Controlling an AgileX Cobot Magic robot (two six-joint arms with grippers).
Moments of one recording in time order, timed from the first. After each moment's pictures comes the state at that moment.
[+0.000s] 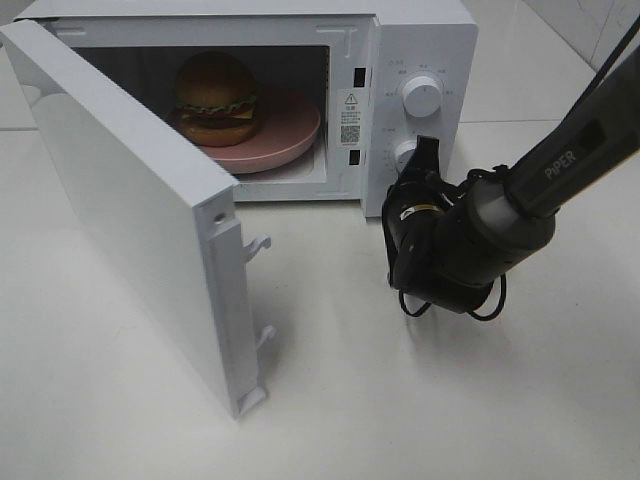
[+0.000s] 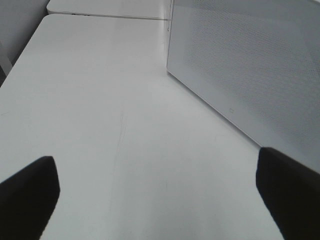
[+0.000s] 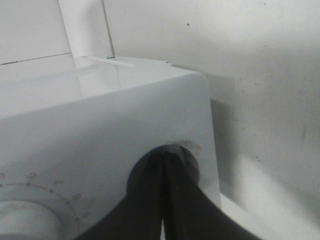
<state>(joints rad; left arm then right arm) 0.11 0.00 -0.52 -0.13 1.09 0.05 0.60 2.22 -0.98 0.85 -0.98 1.36</state>
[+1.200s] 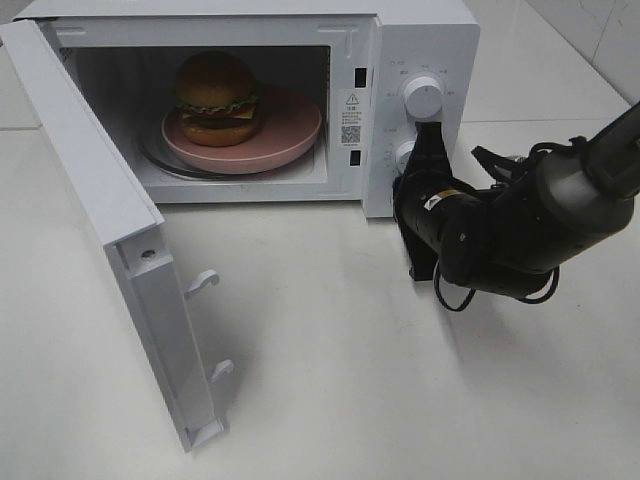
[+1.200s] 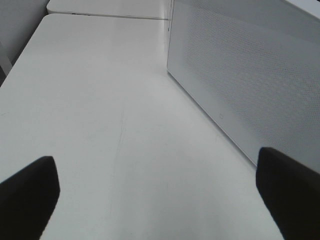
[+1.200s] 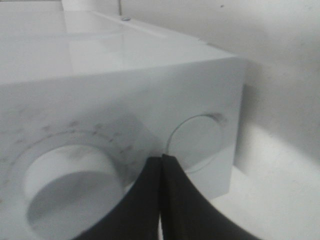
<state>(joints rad) 0.11 0.00 -0.52 -0.13 1.09 0.05 0.56 2.06 -0.83 0.64 -0.87 1.31</state>
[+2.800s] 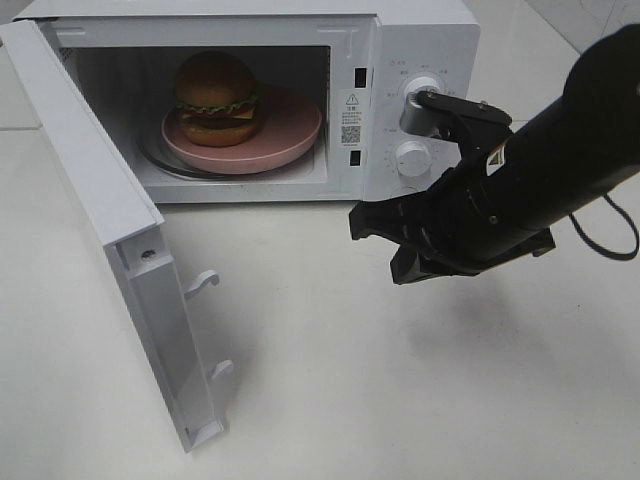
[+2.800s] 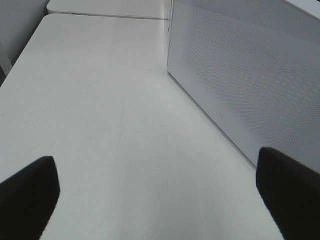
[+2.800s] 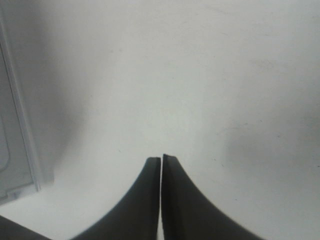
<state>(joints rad) 0.11 0.00 -0.52 -0.13 1.09 0.05 0.56 1.53 -0.84 0.25 0.41 0.23</state>
